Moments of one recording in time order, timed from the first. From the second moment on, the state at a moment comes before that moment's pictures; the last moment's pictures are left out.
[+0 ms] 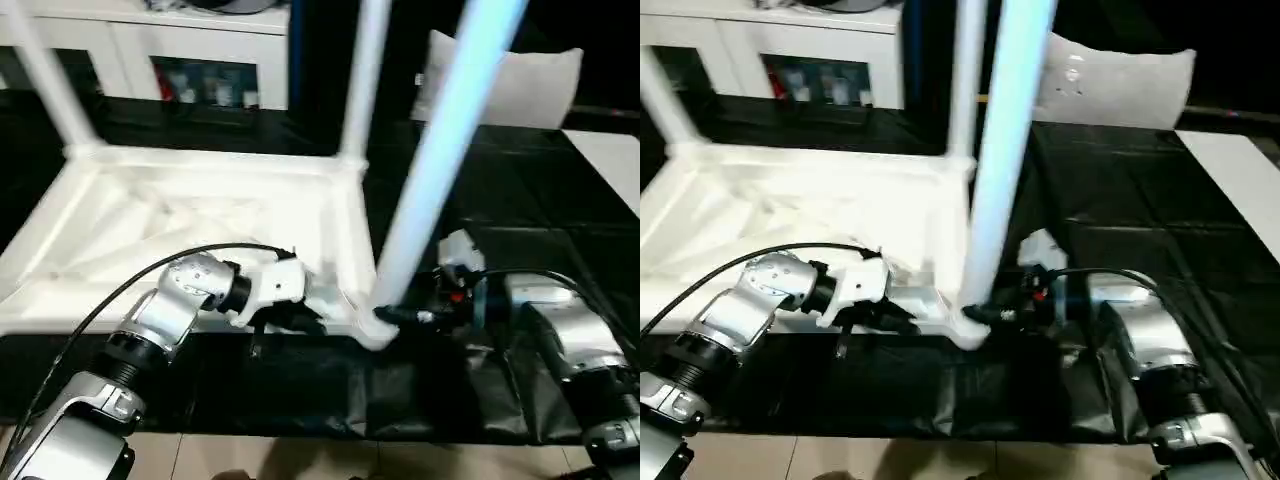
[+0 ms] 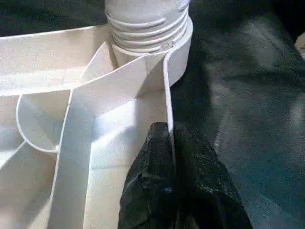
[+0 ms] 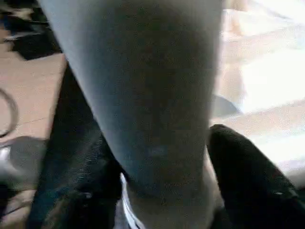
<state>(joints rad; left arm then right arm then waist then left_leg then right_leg) -0.58 0.43 -0.40 0.49 0.05 -0.06 -1.35 -0.44 -0.47 0.18 0.40 0.29 0.18 1.36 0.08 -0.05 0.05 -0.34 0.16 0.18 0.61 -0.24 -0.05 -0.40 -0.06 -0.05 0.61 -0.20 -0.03</state>
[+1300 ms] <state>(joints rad) -0.62 0.20 -0.31 0.51 0.14 0.29 -0.89 -0.49 -0.12 -0.03 0.45 0.19 0.29 0.56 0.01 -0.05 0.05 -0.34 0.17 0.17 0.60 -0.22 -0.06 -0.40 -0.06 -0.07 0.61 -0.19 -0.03</state>
